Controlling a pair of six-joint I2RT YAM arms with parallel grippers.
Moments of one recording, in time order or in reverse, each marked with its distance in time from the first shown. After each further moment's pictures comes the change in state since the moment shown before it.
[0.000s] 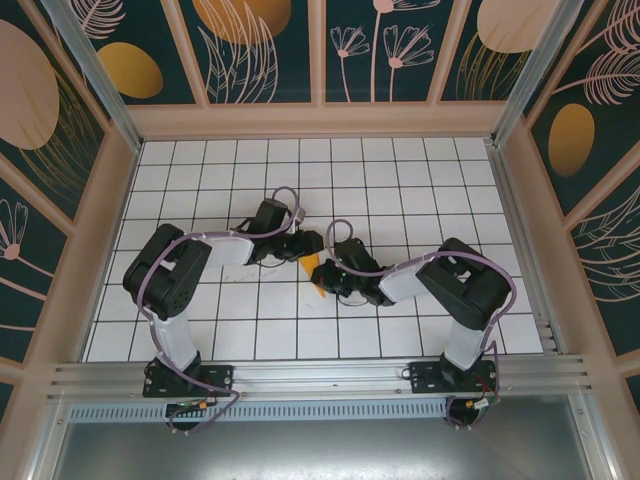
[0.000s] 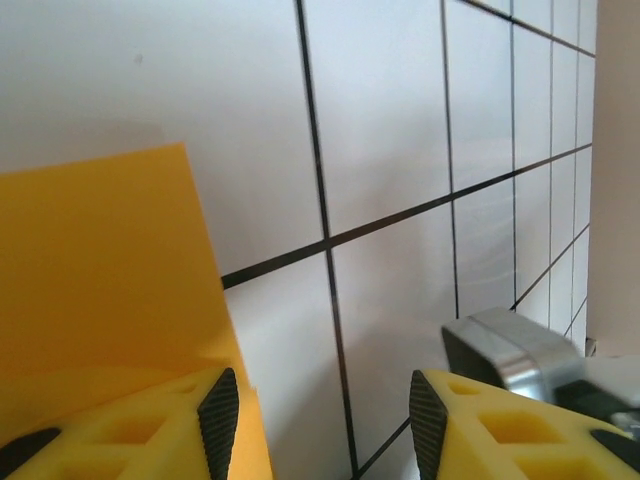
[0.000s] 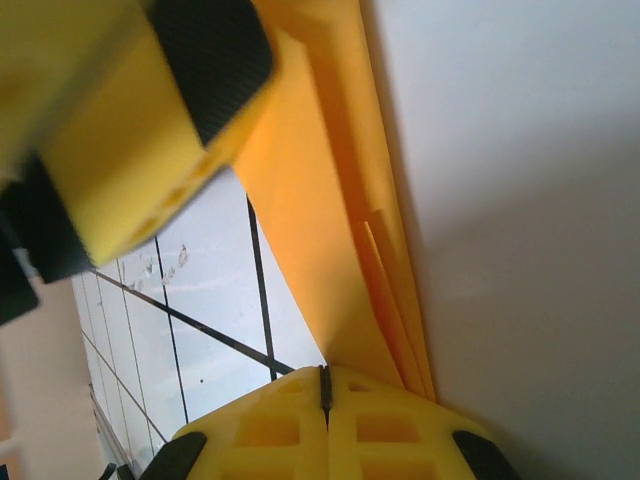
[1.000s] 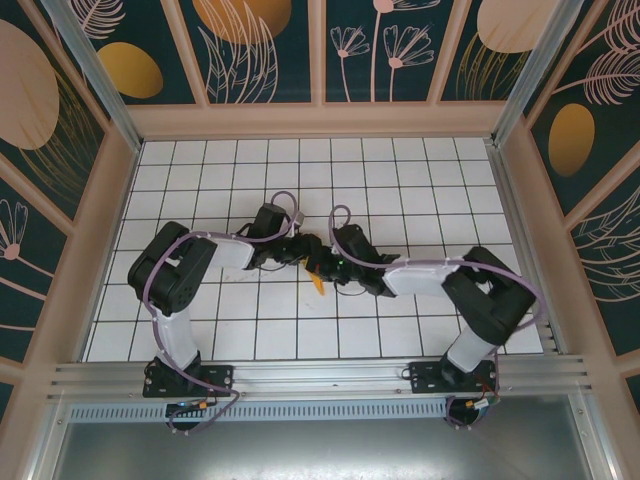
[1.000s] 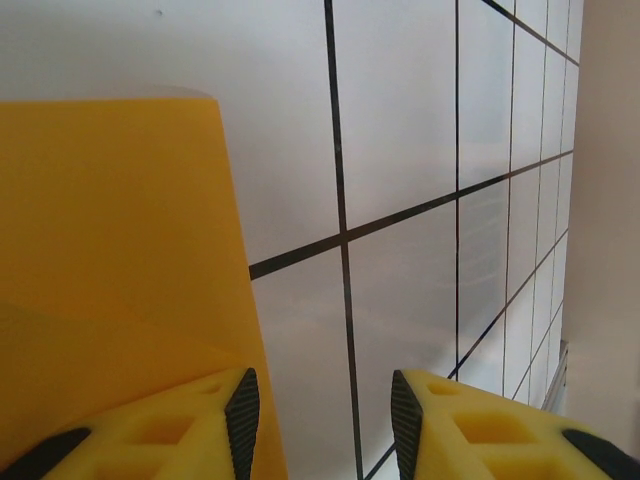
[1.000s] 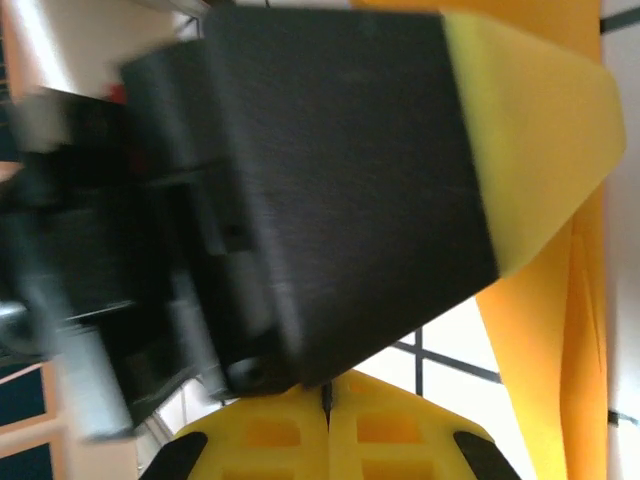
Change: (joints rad) left arm 0.003 0.051 -0.060 0.129 0.043 -0.071; right arm 0.005 -0.118 0.111 -0.188 0.012 -0.041
